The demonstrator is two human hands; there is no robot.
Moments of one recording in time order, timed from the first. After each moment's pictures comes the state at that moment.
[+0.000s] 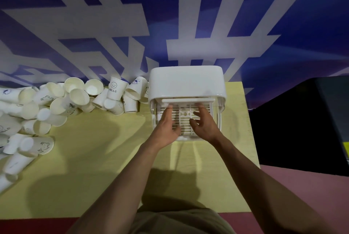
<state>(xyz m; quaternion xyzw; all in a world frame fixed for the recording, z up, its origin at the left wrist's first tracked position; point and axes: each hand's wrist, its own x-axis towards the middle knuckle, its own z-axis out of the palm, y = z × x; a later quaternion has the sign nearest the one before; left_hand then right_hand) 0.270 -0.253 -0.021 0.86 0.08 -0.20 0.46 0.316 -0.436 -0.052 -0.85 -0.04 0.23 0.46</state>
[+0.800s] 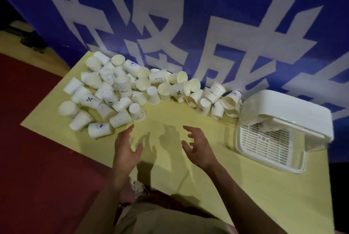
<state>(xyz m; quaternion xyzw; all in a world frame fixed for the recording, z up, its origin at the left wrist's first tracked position) -0.021 0.084 -0.034 0.82 0.36 0.16 0.40 0.142 -0.140 -0.013 -0.84 -0.28 0.21 0.42</state>
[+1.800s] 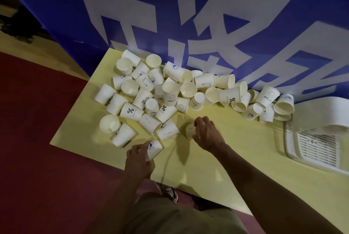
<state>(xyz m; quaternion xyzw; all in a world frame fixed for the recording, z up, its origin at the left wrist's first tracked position) -0.098 0.311 -0.127 0.90 0.30 -0.09 0.31 0.138 0.103 -0.060 -0.91 -0.32 0.23 0.11</state>
